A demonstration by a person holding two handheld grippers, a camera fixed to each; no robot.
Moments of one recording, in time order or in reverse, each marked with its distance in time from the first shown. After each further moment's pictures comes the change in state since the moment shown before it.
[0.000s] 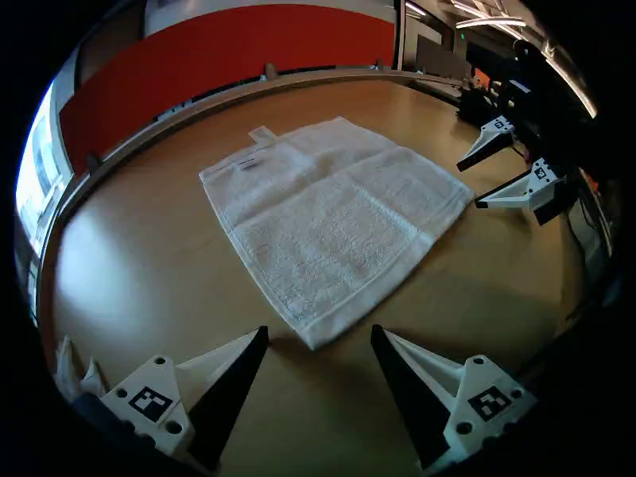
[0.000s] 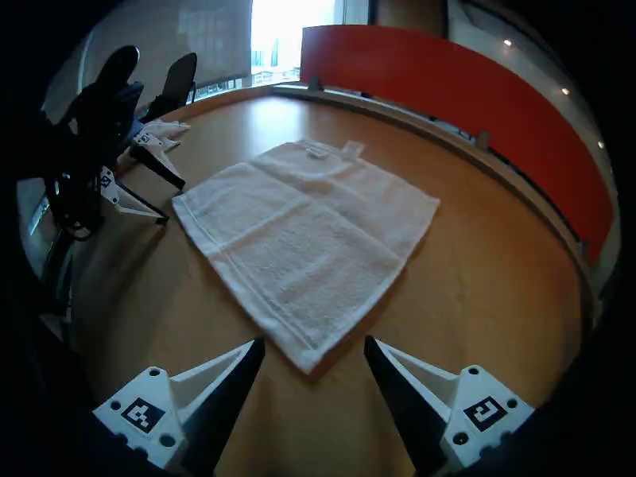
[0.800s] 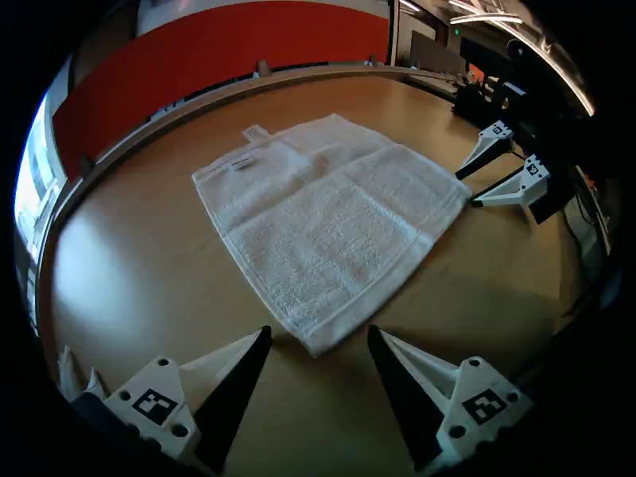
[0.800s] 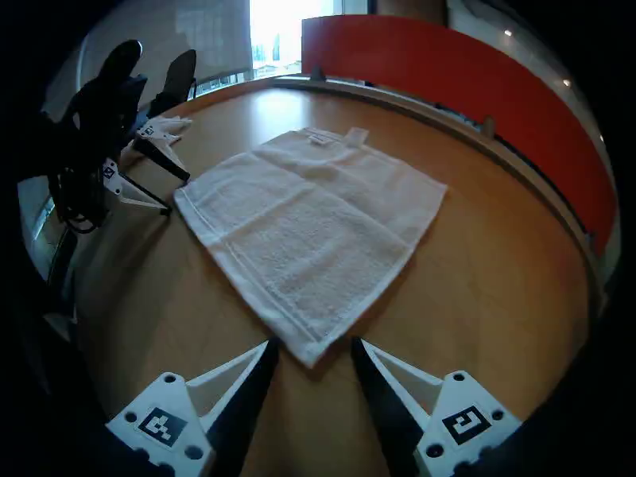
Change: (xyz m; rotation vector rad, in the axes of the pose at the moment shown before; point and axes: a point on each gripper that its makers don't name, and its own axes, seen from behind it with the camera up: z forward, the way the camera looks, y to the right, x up) left arm 0.002 -0.001 0.004 -0.026 -0.019 0.016; right arm -0.009 -0.004 0.005 0.037 -0.034 0.023
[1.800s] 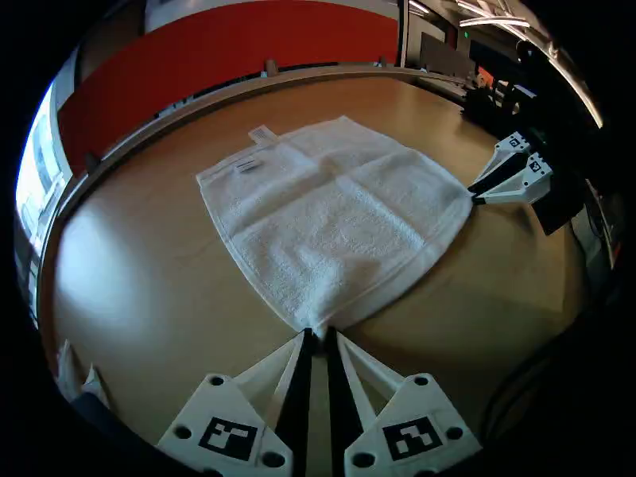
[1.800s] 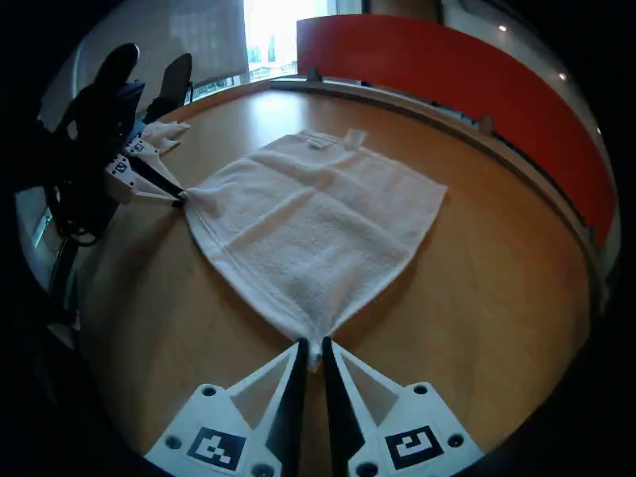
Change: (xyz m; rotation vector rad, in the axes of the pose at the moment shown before) left arm 0.008 0.004 0.004 0.033 -0.003 -0.027; right arm 0.005 -0.005 -0.001 0.001 0.003 0.023
